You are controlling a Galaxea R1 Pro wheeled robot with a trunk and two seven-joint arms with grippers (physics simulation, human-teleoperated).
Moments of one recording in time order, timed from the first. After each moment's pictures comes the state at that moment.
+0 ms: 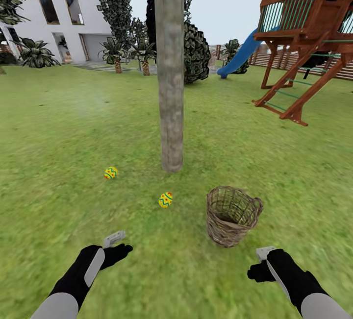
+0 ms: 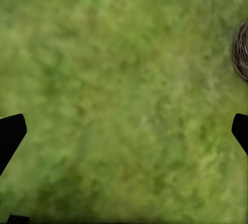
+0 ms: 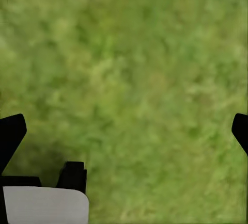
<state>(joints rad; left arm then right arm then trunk) -0.54 0.01 0.16 -0.68 0.32 0.60 0.03 -0.55 -0.19 0.08 -0.60 0.08 0.72 0.18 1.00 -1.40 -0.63</state>
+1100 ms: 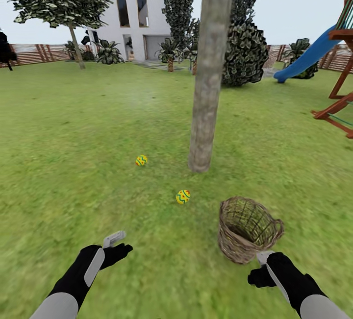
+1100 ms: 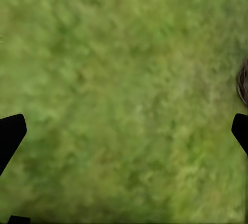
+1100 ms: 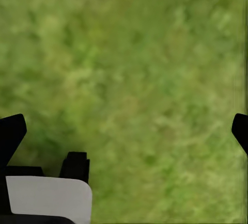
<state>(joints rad) -0.54 0.01 0.16 -0.68 0.32 0.60 0.03 -0.55 -0.19 0.08 -0.56 0.08 0.72 0.18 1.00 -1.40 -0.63</state>
